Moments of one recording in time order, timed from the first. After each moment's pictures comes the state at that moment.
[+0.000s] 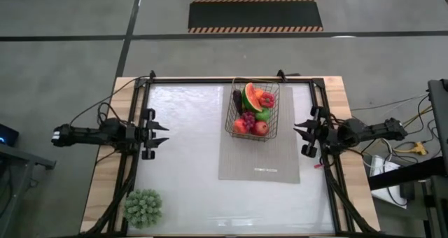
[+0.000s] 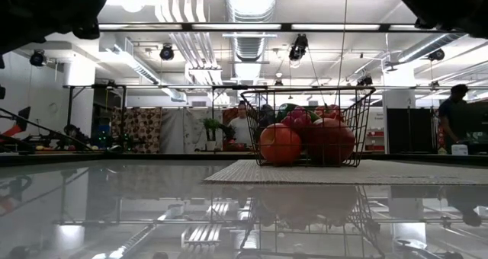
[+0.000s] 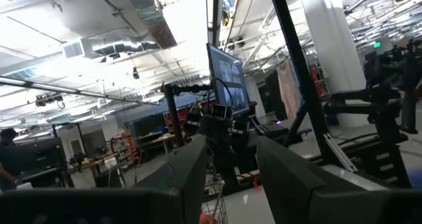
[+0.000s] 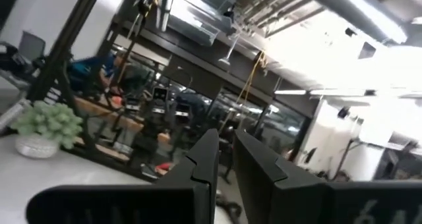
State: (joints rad) left arm -0.06 0.10 0.01 0.43 0.04 0.29; right arm 0.18 0.07 0.01 0.45 0.19 -0.59
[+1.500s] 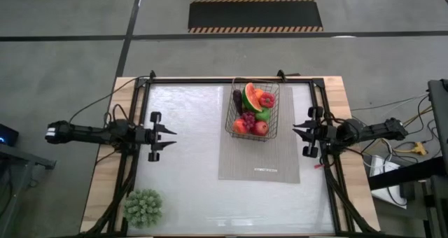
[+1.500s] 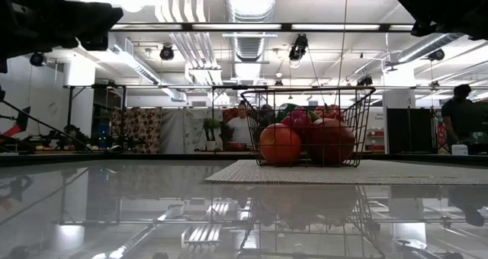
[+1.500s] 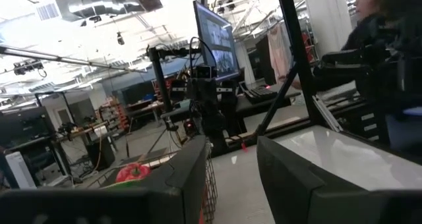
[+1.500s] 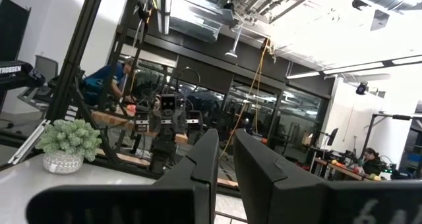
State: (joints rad) left arm -0.06 0.26 0.01 0.43 0.04 0.29; right arm 0.18 0.09 0.01 0.44 0.19 -0.42
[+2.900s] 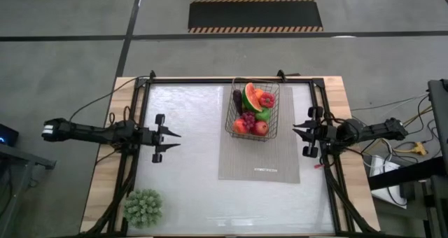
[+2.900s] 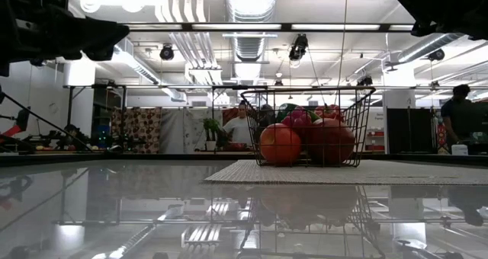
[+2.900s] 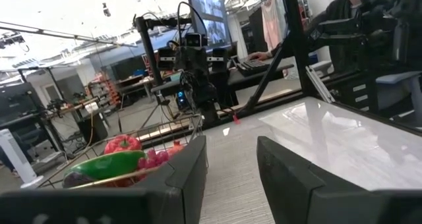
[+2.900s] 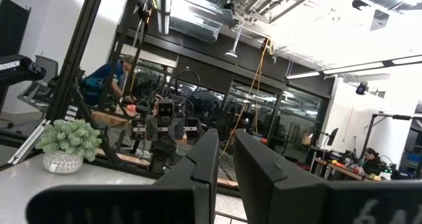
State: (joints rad) left arm -0.06 0.37 0.01 0.43 0.04 0.29; right arm 0.18 0.09 0.01 0.44 0.19 -0.42
